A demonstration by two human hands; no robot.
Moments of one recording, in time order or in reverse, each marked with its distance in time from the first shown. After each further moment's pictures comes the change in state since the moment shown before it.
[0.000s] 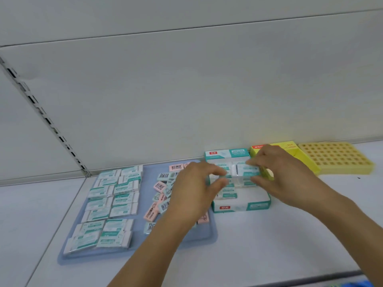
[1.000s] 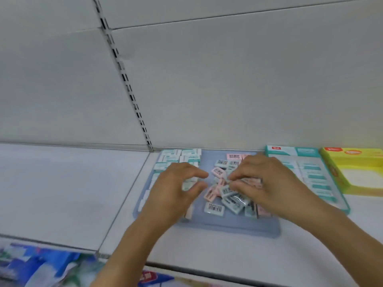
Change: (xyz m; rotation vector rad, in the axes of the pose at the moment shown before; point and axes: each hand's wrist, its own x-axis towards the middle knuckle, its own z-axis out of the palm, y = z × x) left_hand -0.080 -0.098 -0.095 0.115 0.211 0.009; right_hand 0.037 -0.121 0.054 0.316 -0.117 -0.332
